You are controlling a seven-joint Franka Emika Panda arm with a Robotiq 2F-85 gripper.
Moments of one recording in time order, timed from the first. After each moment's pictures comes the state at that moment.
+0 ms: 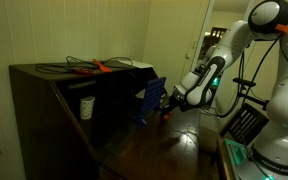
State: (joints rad) arm -0.71 0.31 0.18 -2.62 -0.26 3.34 0.11
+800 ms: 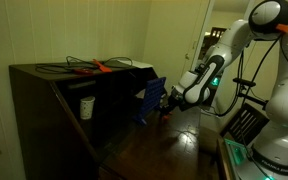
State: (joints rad) arm -0.73 0.31 0.20 -2.59 -0.26 3.24 0.09
